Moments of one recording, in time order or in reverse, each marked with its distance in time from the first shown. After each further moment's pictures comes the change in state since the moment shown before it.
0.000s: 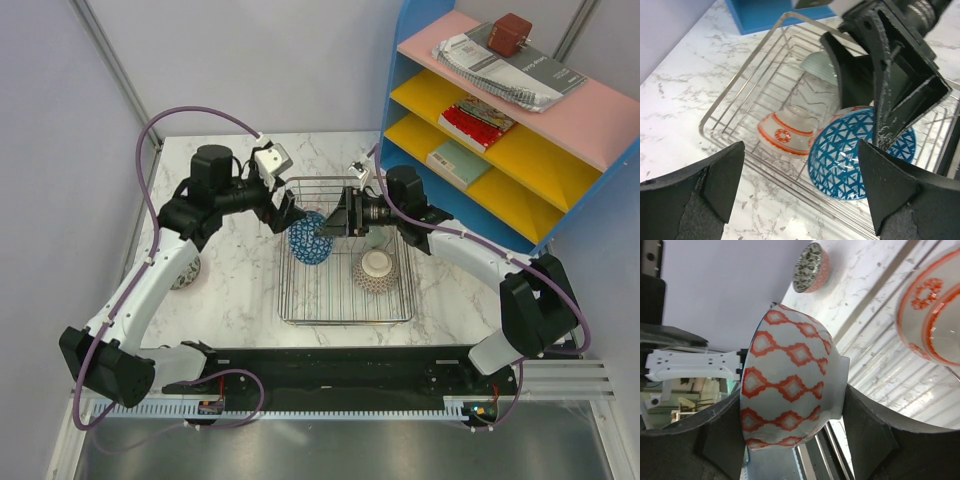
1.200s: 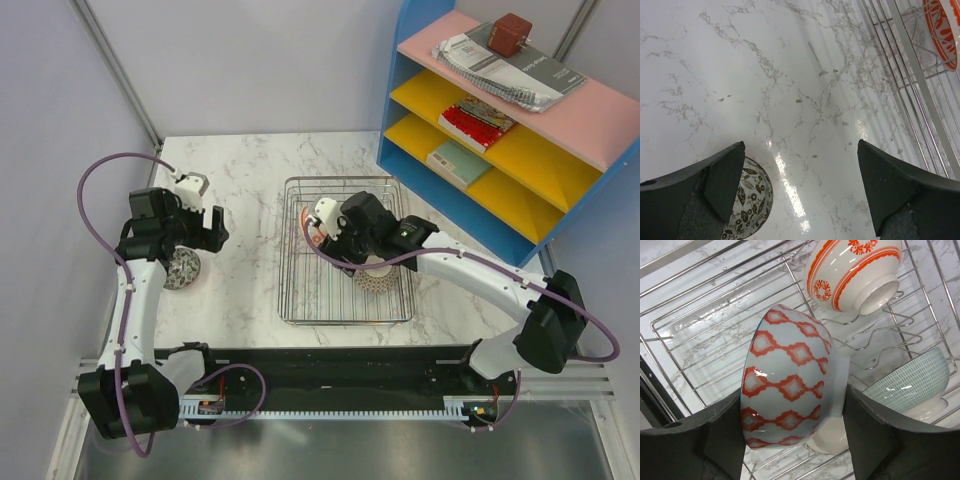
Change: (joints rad) left arm 0.544 -0.175 -0.330 -0.117 -0.188 -0.008; right arm 0.320 -0.081 0.186 -0.732 0.801 -0.983
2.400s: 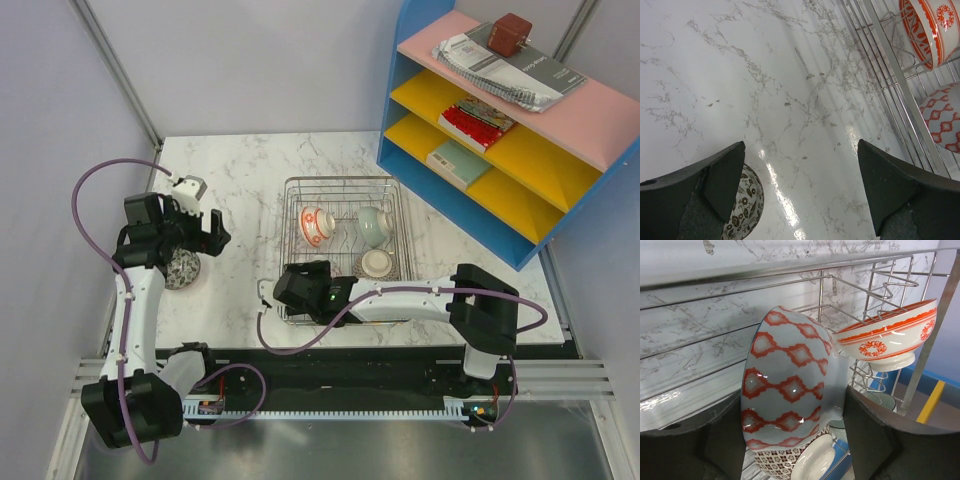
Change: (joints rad) left arm 0.034 -0.047 -0.026 0.003 0.101 0.000; right arm 0.417 0.301 -0.040 0.194 0.629 -0.355
